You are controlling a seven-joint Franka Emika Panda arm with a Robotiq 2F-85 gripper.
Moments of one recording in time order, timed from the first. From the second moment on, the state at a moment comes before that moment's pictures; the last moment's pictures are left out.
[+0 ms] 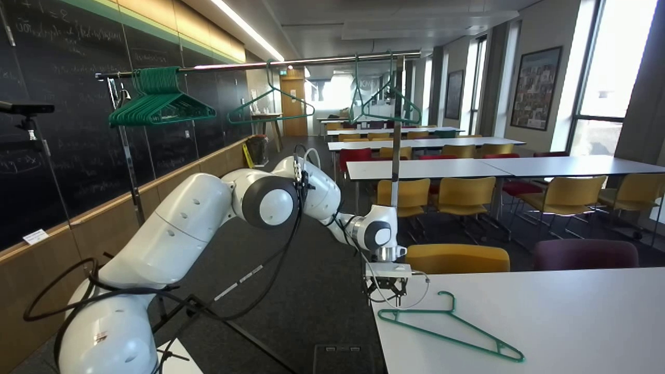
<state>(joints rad) -0.15 0.80 -0.04 -1.51 -0.16 2.18 -0.68</state>
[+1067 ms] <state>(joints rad) -0.32 0.86 -0.08 -1.45 -0.21 2.18 -1.09</state>
